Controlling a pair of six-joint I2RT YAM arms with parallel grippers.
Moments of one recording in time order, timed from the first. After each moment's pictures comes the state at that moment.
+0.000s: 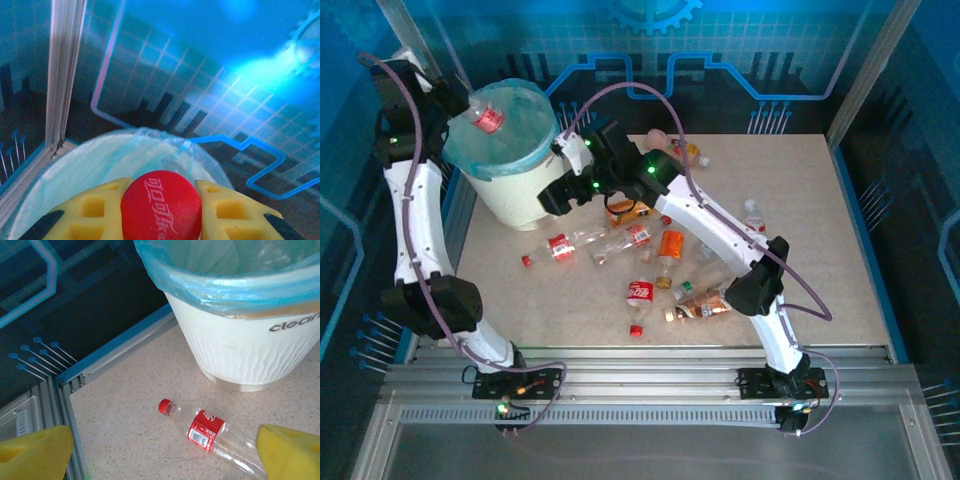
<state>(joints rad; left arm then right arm) 0.31 1.66 1.97 -0.60 0.17 -0.40 0.88 2.14 2.42 -0.86 -0.28 0.15</state>
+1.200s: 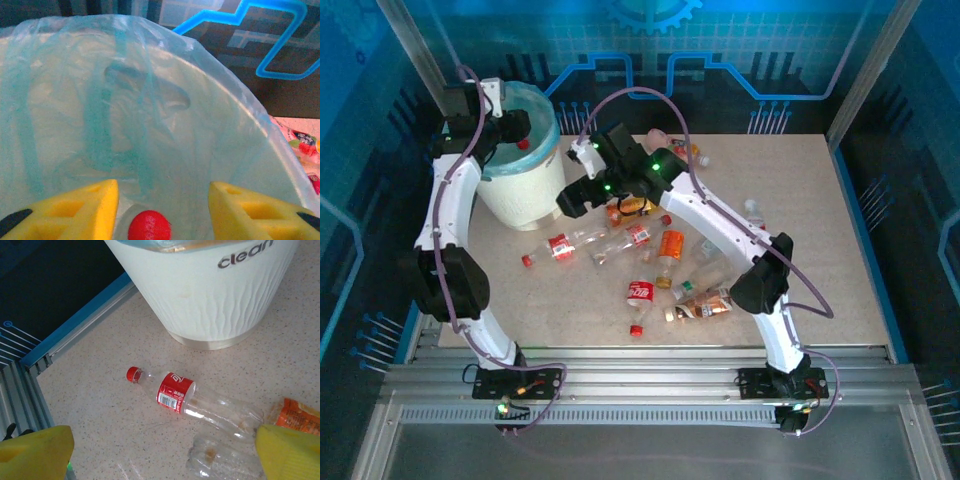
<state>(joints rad) 0.16 1.75 1.80 -0.56 0.24 -0.09 0.84 2.10 2.33 -0.94 -0.22 0.16</state>
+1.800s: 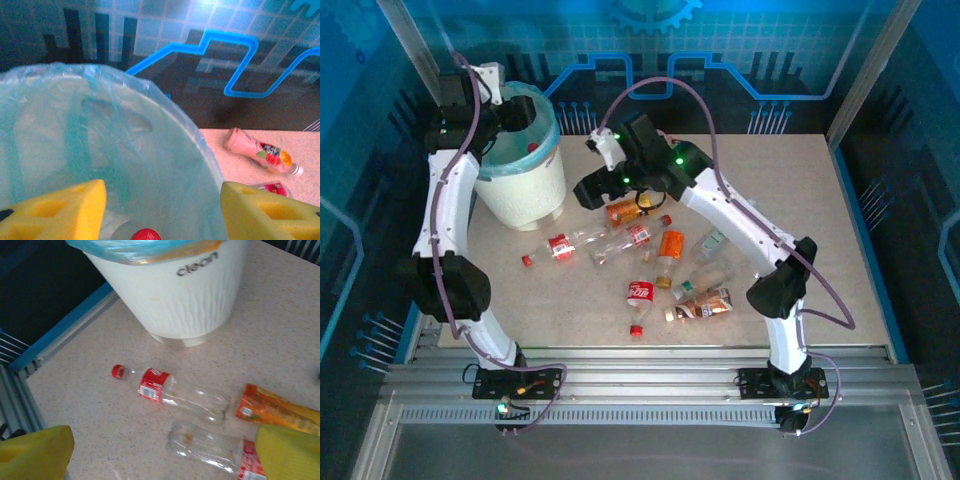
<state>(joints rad) 0.13 1.73 1.93 -0.64 0.25 -0.13 0.78 1.97 2.23 -0.97 -0.18 0.14</state>
